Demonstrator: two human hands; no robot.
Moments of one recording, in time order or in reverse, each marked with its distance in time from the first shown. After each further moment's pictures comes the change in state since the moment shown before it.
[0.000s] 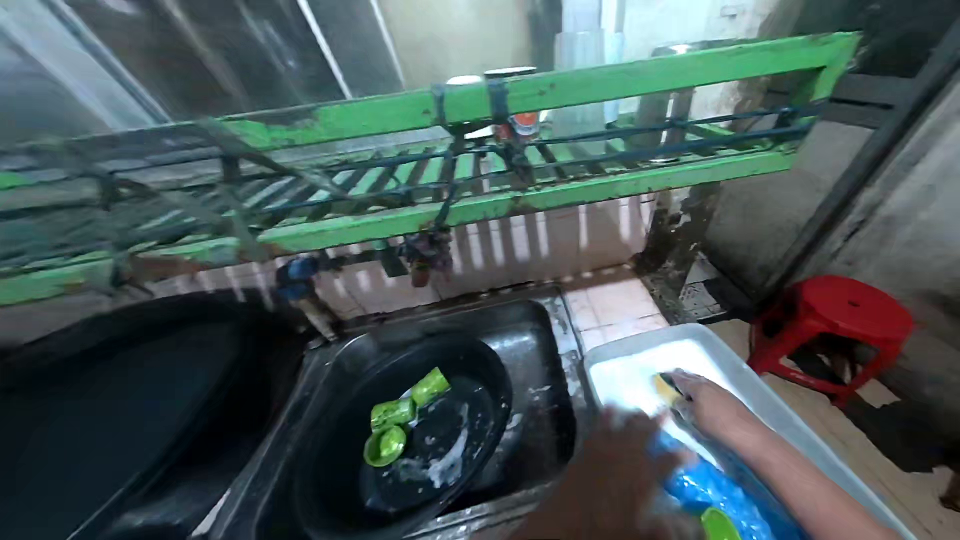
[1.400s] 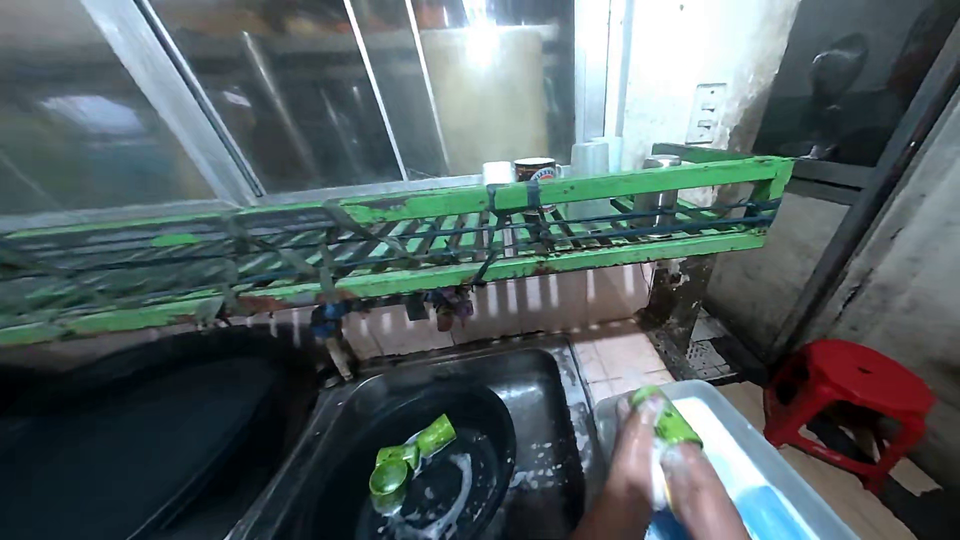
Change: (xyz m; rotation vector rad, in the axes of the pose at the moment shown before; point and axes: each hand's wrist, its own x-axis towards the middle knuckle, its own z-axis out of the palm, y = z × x) left_hand 0.094 0.012 0.005 -1.521 0.707 -0.560; right_hand -0.082 -0.091 0.023 0.597 0.579 -0.251
